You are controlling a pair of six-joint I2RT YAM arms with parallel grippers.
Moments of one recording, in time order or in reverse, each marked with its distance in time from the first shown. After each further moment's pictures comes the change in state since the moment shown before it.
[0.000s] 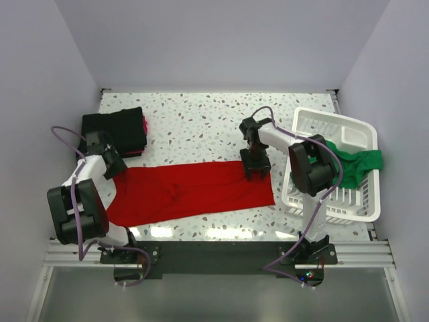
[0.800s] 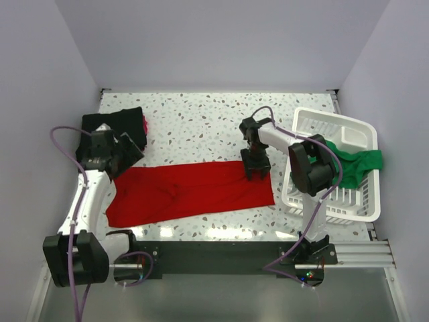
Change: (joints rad) left arm -0.206 -0.356 -0.011 -0.179 0.123 -0.254; right arm 0.000 0.003 0.005 -0.009 0.006 -0.004
